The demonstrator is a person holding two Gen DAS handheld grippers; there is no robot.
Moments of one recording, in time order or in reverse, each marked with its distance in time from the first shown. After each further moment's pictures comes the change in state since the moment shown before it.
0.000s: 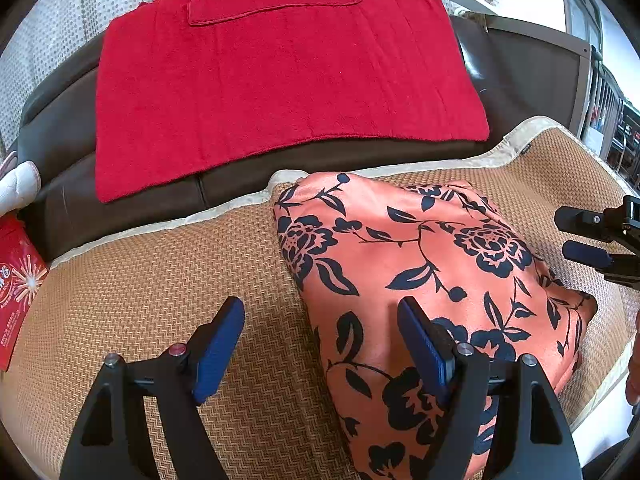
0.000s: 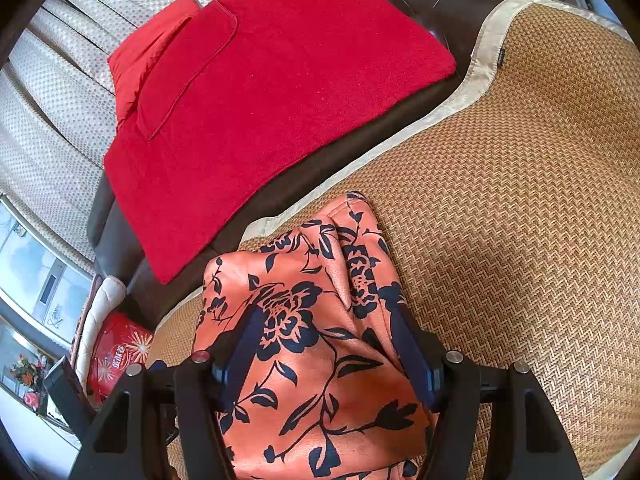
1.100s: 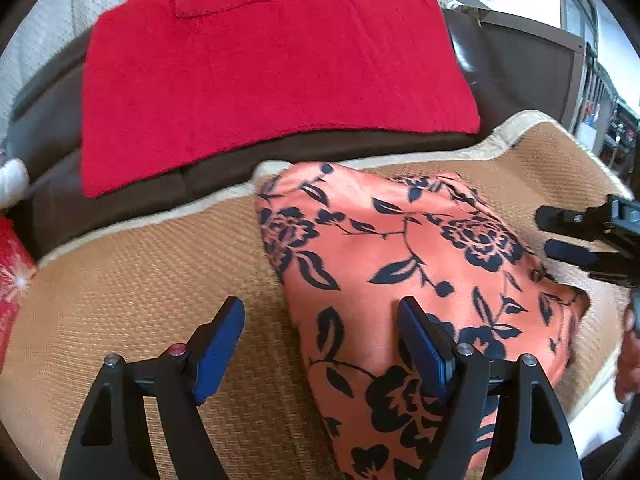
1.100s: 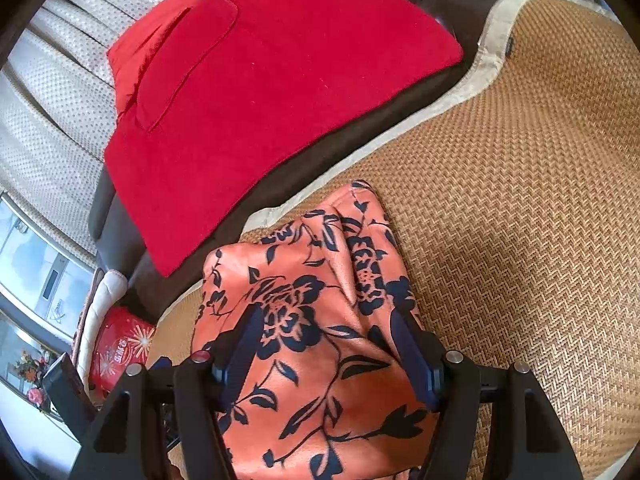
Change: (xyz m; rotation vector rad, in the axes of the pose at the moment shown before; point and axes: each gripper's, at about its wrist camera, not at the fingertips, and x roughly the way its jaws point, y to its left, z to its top) left arm 0.008 0.000 0.000 0.002 0.050 -0.084; right arm 0.015 -0.005 0.002 0.001 0.043 0.017
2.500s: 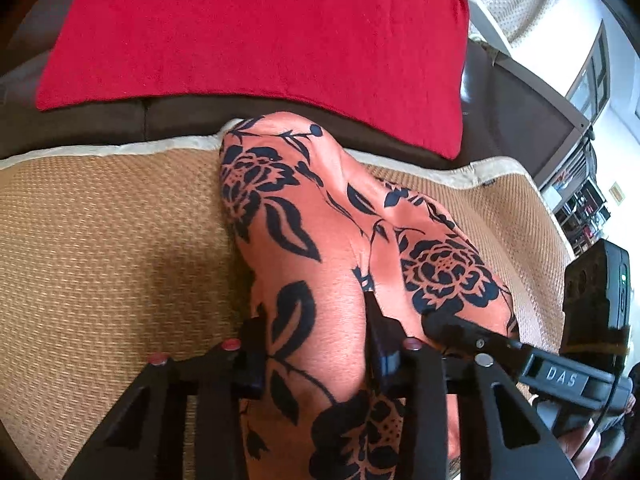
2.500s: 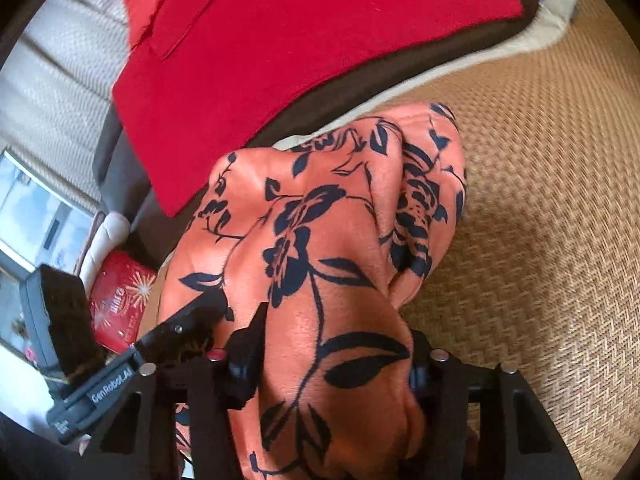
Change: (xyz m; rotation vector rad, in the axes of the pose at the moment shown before) left arm 0.028 0.040 0.008 -0.257 0.072 -0.264; right arm 0.054 0.040 -0.039 -0.109 0.160 0.037
